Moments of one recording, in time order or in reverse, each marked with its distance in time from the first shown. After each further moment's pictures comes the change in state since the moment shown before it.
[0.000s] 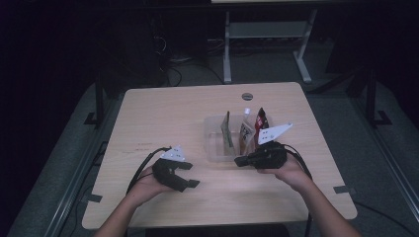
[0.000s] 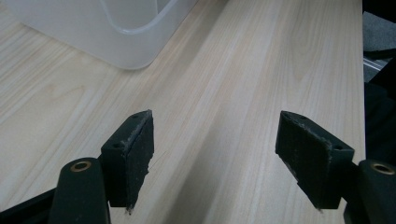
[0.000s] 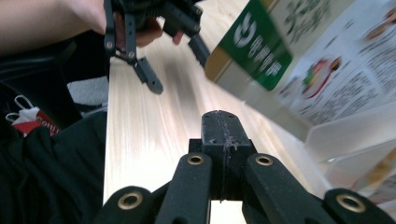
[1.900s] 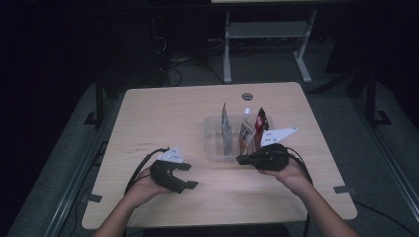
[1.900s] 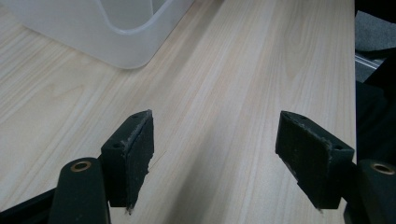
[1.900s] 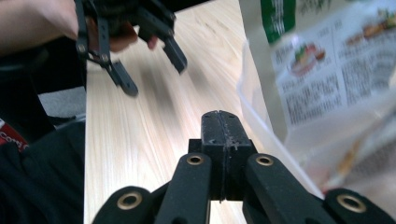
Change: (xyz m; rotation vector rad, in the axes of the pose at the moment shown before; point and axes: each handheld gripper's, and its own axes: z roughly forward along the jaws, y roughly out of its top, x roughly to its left) left arm -0.005 -0.003 -0.007 -0.011 -0.002 0.005; right arm 0.009 -0.007 -0.006 -0.053 -0.112 0.003
